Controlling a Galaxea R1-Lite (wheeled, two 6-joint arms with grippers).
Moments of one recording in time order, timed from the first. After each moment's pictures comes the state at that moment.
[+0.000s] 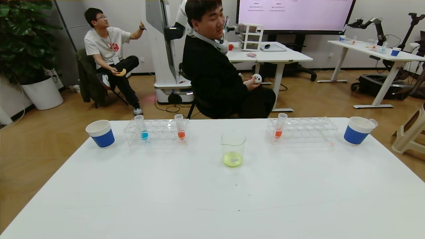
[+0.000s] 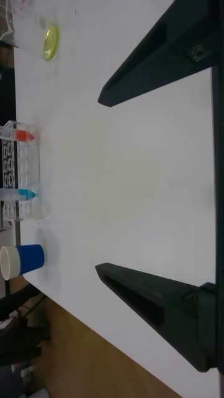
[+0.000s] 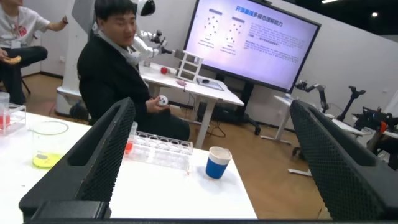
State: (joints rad) left arm 0.00 0.00 0.00 0.01 -0.01 0.03; right arm 0.01 0.18 -0.61 0.02 0.03 -0.24
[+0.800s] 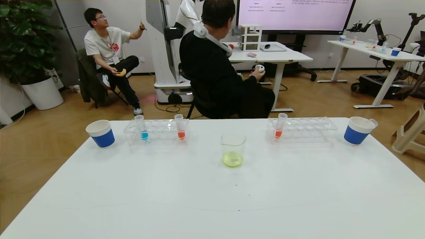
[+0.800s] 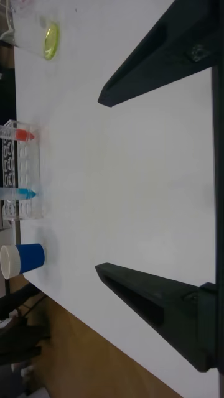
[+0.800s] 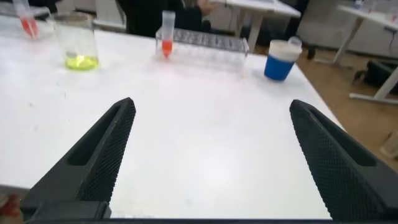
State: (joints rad) left arm 0.00 0.00 0.00 0.01 -0.01 0.03; right arm 0.01 0.00 -0.02 -0.06 0.06 -0.09
